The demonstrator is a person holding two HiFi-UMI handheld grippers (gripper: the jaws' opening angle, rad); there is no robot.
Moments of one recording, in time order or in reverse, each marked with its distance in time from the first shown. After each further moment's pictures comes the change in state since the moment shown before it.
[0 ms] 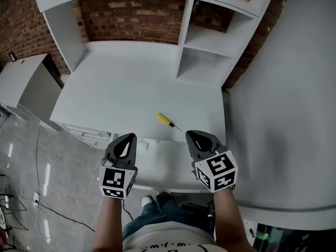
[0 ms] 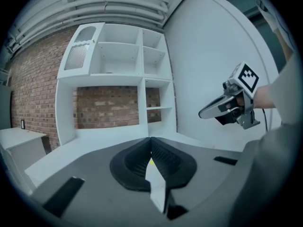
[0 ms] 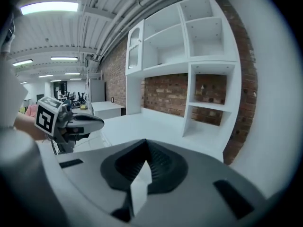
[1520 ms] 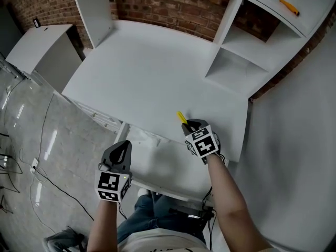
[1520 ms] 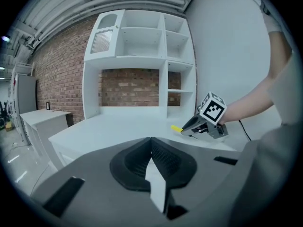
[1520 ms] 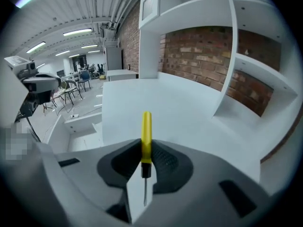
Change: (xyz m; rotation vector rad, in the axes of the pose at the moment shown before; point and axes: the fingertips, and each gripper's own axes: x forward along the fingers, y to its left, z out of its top) left arm -0.029 0.038 -0.082 -0.147 0.188 0.223; right arm 0.187 -0.020 -0.114 -0.207 0.356 0.223
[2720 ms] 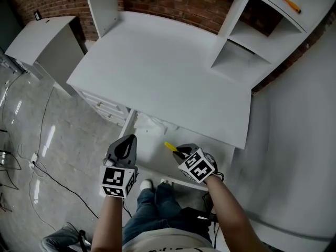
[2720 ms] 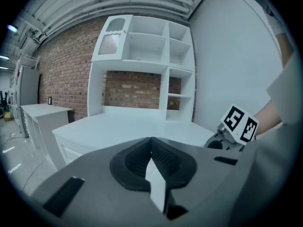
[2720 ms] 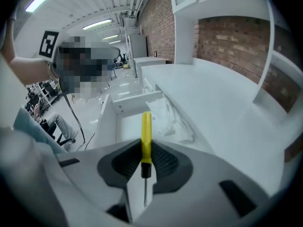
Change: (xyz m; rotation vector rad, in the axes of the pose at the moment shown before) left arm -0.039 0.009 -0.025 -0.071 -0.034 -0.019; right arm -0.035 0.177 -0.074 -0.123 0.143 0.281
